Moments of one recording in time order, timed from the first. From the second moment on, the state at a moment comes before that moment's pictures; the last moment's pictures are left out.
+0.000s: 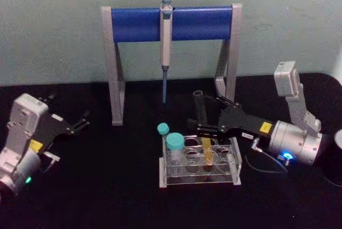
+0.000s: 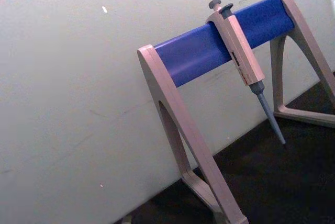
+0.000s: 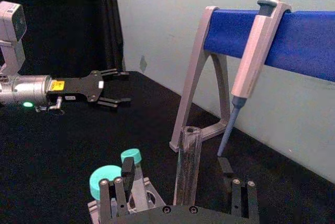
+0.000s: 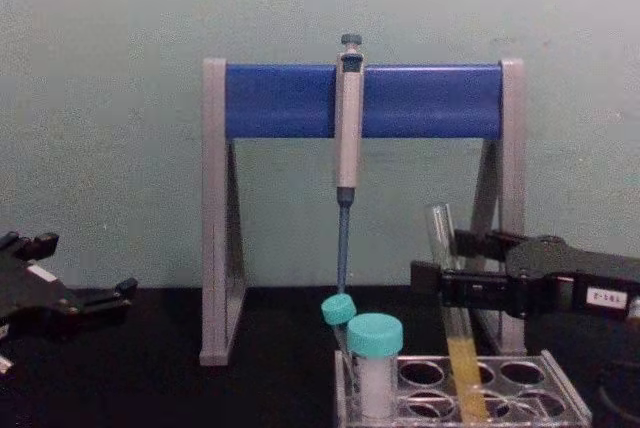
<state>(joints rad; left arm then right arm) -0.20 0.60 0.45 -1.41 -0.25 -0.12 0.03 0.44 0.47 -0.52 -1.22 0.57 -0.07 0.75</state>
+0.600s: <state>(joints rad) -0.20 0.60 0.45 -1.41 -0.25 -0.12 0.03 0.38 0.50 -0.46 -1.35 0.56 -0.12 0.66</state>
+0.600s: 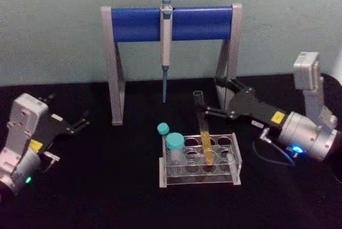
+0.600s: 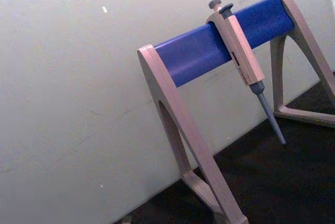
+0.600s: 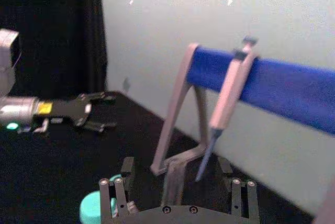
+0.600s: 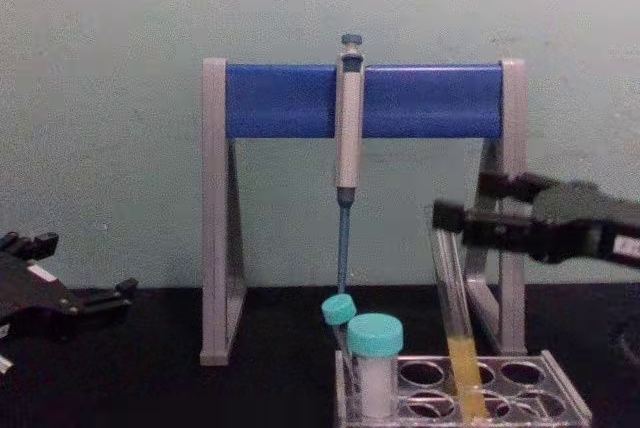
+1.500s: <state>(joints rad) -0.20 0.60 0.45 -1.41 -0.25 -0.12 0.03 0.18 0.46 -0.32 -1.50 0.37 0.14 0.15</state>
